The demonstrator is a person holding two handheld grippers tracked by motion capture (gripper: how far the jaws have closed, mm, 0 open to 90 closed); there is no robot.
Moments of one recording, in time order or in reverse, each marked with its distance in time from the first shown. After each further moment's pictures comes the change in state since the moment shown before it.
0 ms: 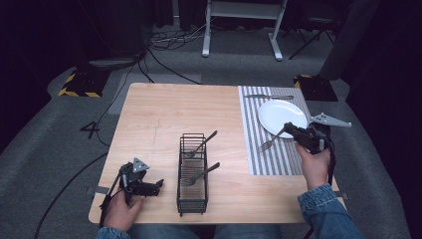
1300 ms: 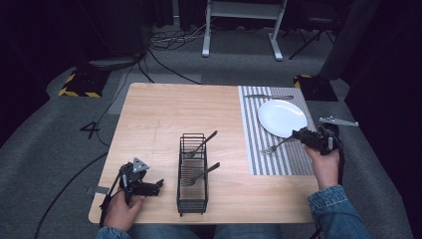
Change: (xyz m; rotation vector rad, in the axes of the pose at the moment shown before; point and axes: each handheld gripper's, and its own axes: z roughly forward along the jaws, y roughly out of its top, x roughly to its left) left arm 0.000 0.000 0.000 -0.001 0.000 -0.001; right arm -0.050 -0.019 0.002 0.137 -0.080 0.122
